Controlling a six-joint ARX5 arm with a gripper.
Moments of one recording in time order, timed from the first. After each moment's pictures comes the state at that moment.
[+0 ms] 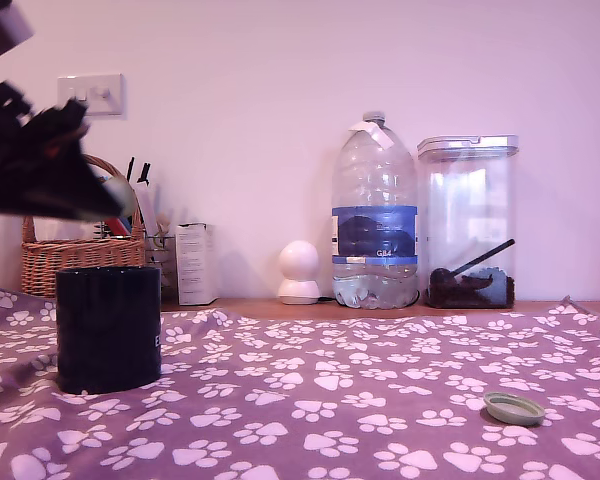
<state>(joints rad) -0.28 1.17 0.50 0.23 0.27 -0.02</state>
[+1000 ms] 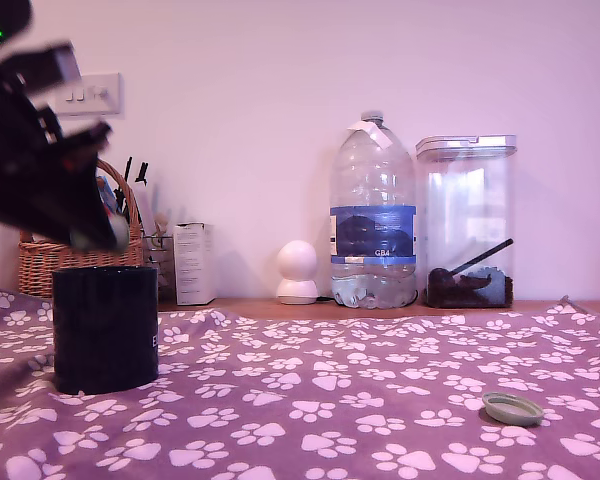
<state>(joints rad) -0.27 1.40 0.85 -0.28 0.23 0.03</state>
